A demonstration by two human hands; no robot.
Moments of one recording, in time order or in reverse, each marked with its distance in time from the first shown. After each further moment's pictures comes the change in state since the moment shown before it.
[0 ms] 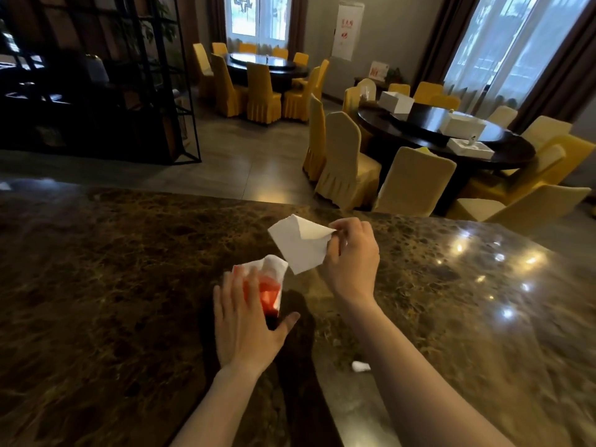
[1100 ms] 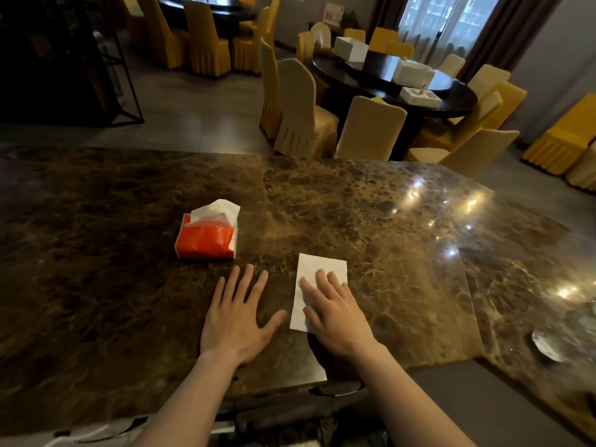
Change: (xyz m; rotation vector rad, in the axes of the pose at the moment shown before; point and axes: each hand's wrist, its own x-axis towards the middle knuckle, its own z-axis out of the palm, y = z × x) left_hand -0.084 0.013 0.043 0.117 -0.354 0.294; right_hand -0.157 0.143 -0.080 -0.531 -0.761 -0.132
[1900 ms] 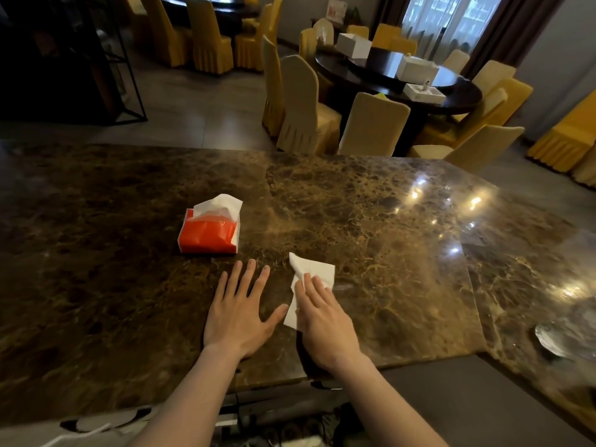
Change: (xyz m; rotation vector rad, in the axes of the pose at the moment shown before) left_hand 0.000 -0.001 0.004 0.019 0.015 0.015; right_hand -0.012 -0.031 0.016 -0.028 0.073 -0.022
